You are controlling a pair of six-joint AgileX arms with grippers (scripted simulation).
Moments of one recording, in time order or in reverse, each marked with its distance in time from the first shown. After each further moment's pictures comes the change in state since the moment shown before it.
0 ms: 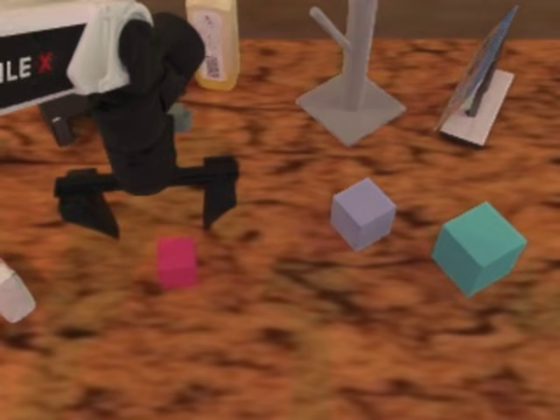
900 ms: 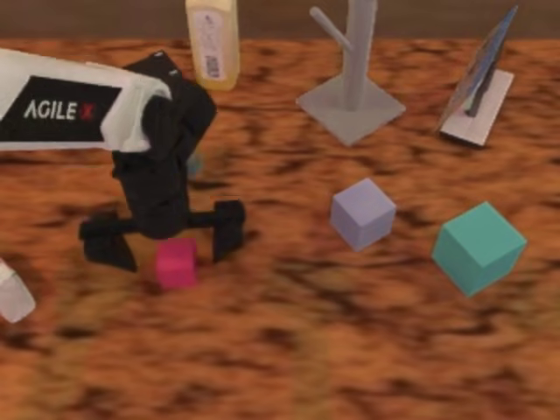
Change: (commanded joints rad) left arm 0.000 0.134 -0.148 0.284 0.001 0.001; right arm 0.000 0.000 0.000 0.000 0.000 0.000
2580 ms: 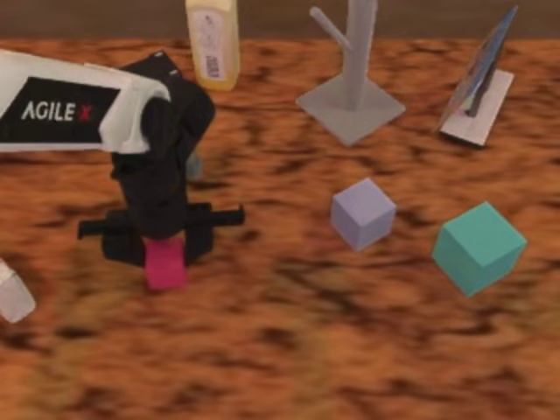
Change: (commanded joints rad) left arm 0.002 -0.022 -0.003 0.001 -0.014 0.010; right arm 0.000 0.000 0.000 0.000 0.000 0.000
